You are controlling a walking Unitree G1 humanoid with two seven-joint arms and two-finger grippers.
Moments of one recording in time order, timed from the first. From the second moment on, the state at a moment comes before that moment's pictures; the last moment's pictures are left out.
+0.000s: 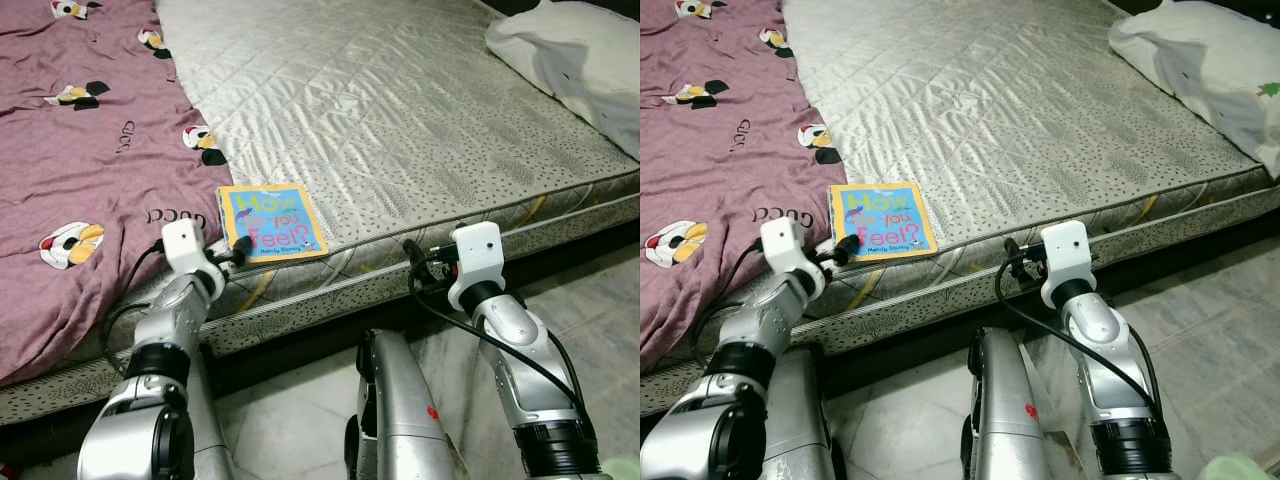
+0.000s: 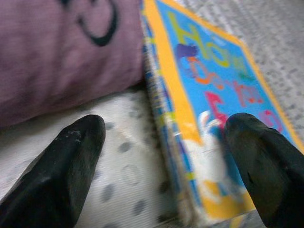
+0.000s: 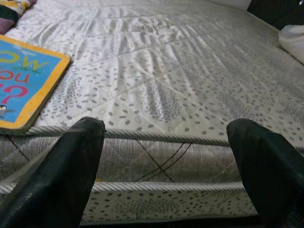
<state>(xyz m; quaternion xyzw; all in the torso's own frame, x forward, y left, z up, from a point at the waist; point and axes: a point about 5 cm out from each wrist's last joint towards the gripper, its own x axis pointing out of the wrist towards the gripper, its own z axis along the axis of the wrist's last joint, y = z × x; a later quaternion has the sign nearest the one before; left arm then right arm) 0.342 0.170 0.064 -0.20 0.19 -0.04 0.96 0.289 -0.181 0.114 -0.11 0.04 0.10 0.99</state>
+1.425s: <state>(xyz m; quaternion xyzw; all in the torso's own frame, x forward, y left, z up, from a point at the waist) 0.342 0.164 0.055 -0.36 0.20 -0.08 0.91 0.270 -0.135 0.116 0.00 0.09 0.30 0.95</state>
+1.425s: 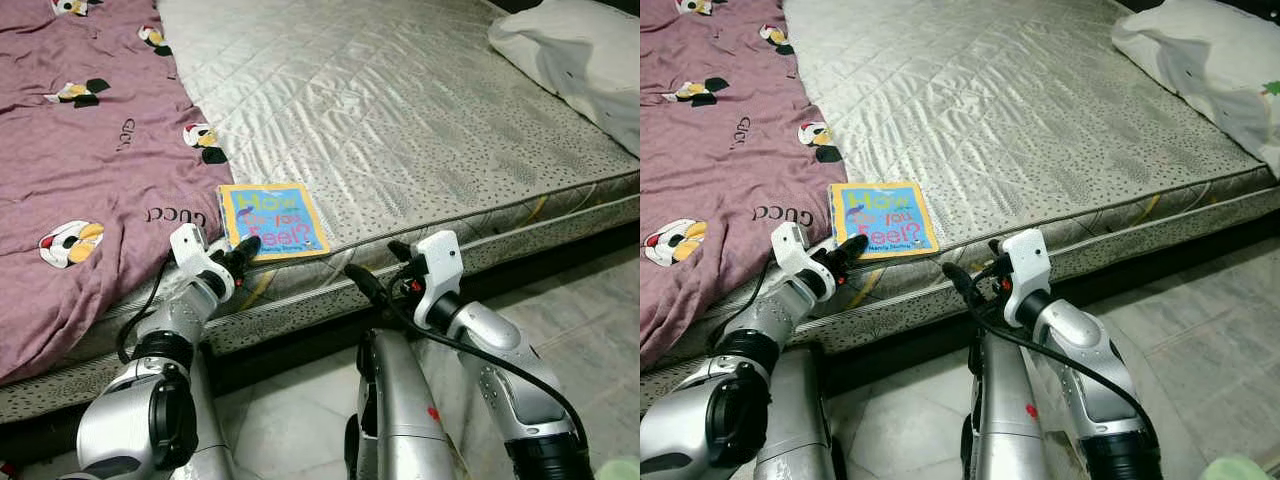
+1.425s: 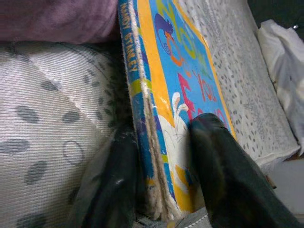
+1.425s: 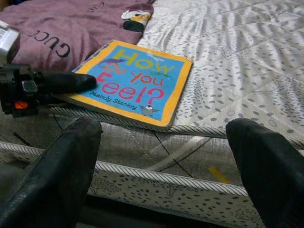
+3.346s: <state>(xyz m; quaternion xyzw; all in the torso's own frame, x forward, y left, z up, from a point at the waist) 0.251 0.215 0.153 0.11 -0.07 0.10 0.99 0.296 -0.127 0.117 0.01 0.03 0.20 0.98</state>
